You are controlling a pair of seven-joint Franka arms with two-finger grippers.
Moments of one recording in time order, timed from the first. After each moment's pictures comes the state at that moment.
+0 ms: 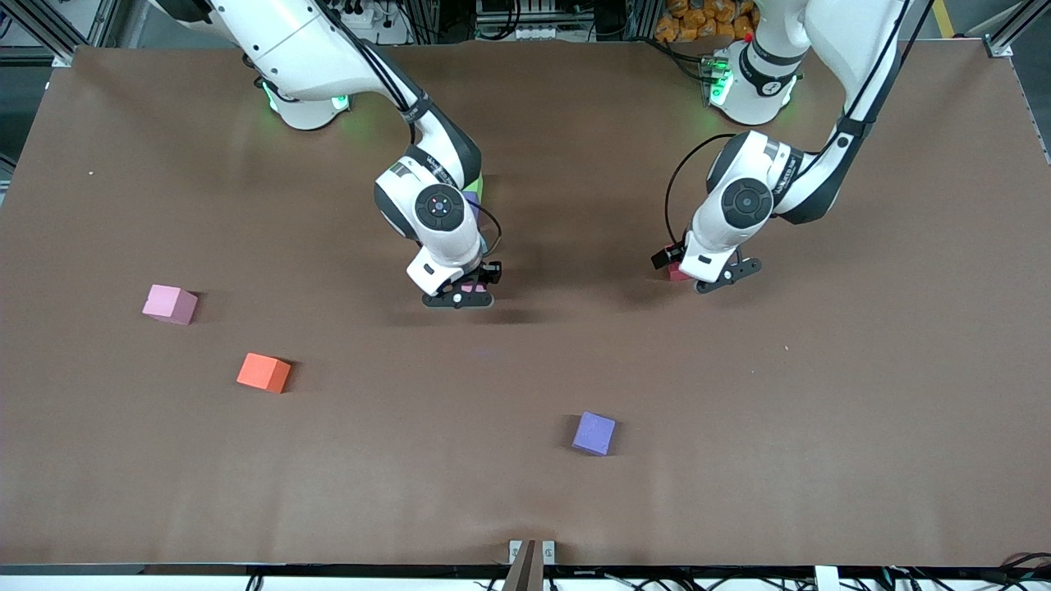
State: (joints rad) left arm -0.08 0.30 -0.35 -2.32 0.07 2.40 -0.87; right arm 0.50 0.58 0.21 -1.86 -0.14 2.39 0.77
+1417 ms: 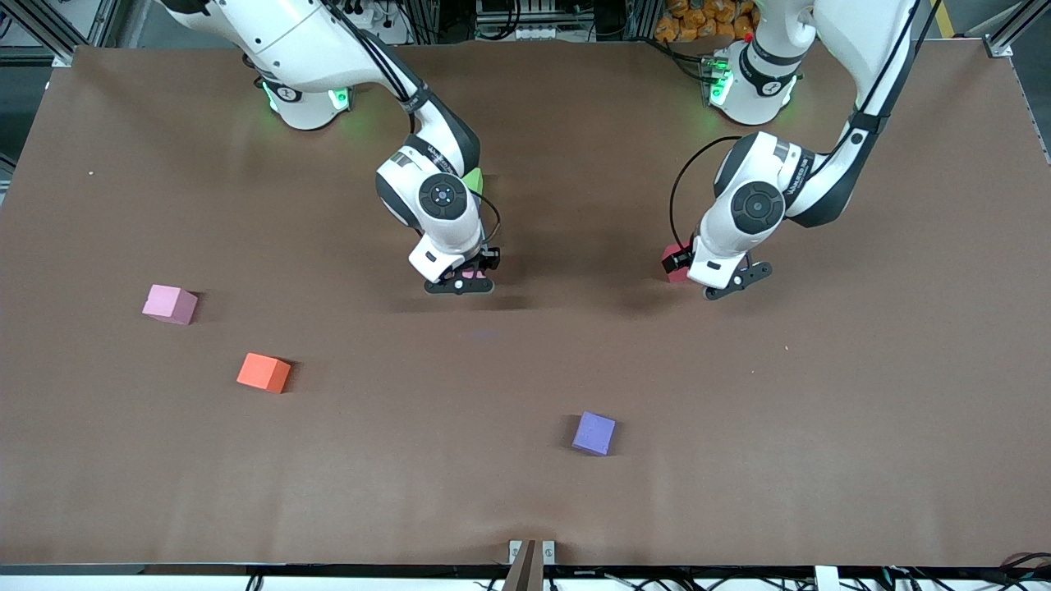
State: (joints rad) left arm -0.07 0.27 -0.35 -2.24 0.07 2.27 -0.87; right arm 0.49 0.55 0.23 -1.94 -0.14 2.39 0.79
